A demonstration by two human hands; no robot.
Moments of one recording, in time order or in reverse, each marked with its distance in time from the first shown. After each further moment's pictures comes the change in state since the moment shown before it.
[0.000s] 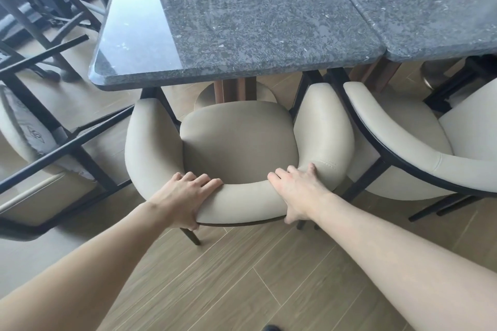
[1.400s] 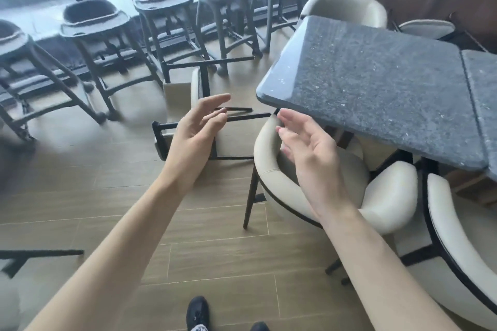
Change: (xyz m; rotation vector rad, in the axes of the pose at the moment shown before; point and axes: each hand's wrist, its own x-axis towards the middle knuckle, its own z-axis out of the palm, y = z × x) left_hand -0.321 0.056 -0.210 -1.489 1.261 -0.571; right_hand -0.229 -0.143 -0.246 1.699 0.493 -0.495
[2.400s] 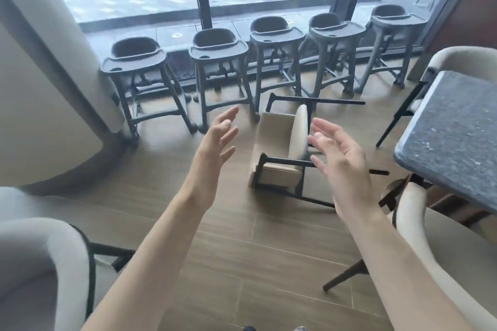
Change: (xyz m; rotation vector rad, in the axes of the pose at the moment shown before) left_hand 0.038 -0.007 -0.381 -0.150 0.275 -0.128; right_hand 0.087 -0.009 0.381 -0.005 -0.211 -0.018
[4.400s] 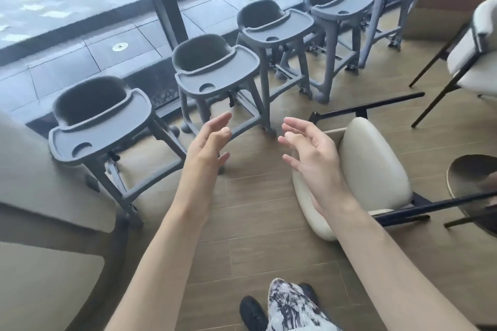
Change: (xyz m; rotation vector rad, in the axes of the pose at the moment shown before) left_hand 0.575 -0.013 -0.399 0.072 -0.189 -0.158; right_hand 0.466 0.069 0.505 0.097 0.278 0.179
